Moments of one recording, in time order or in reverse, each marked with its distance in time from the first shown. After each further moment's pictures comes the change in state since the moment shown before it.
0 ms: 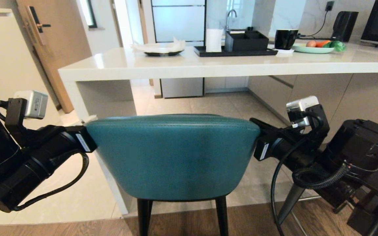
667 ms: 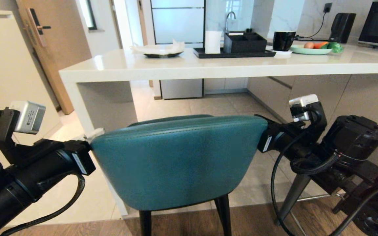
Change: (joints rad) left arm -0.073 -0.177 0.047 0.189 -0.035 0.004; right arm -0.186 0.095 -0.028 -0.019 0.065 0.034
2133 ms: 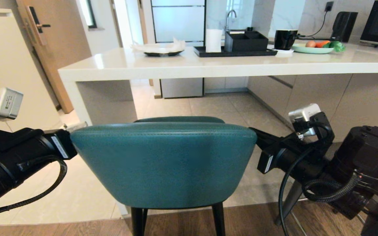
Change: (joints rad) left arm 0.216 -0.020 -0.105 0.138 -0.092 -0.118; right arm 0.100 -0.146 0.094 0.061 0.001 -0.023
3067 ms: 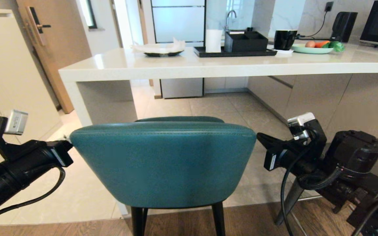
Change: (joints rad) left arm 0.299 0.324 0.192 -0.589 -0.363 0.008; right arm -0.156 0.132 0.039 -0.104 0.045 -0.010
